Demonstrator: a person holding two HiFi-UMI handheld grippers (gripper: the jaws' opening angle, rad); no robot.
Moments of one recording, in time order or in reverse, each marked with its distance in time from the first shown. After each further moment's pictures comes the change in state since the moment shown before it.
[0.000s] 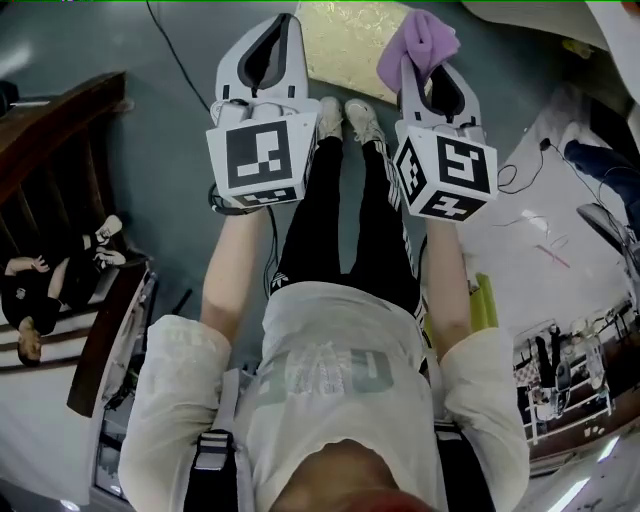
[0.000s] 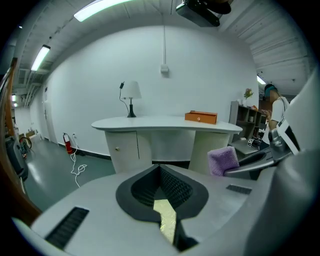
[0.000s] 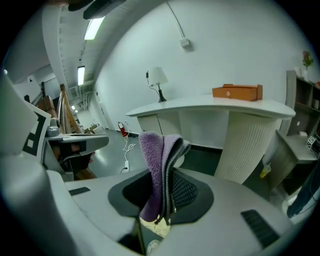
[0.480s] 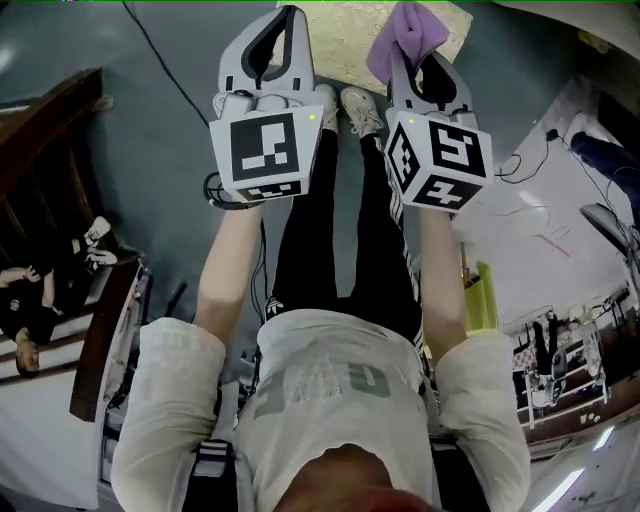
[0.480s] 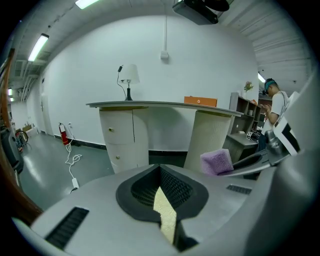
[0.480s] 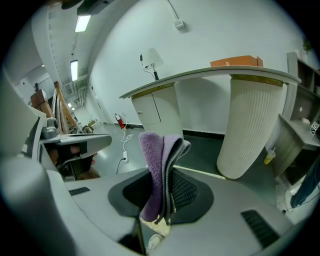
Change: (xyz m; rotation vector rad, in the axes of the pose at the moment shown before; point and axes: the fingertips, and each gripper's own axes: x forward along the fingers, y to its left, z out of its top) left arm 0.046 -0.011 -0.094 -0.018 0.073 -0.032; right arm 0.064 -0.009 -0.085 0.042 0.106 0.003
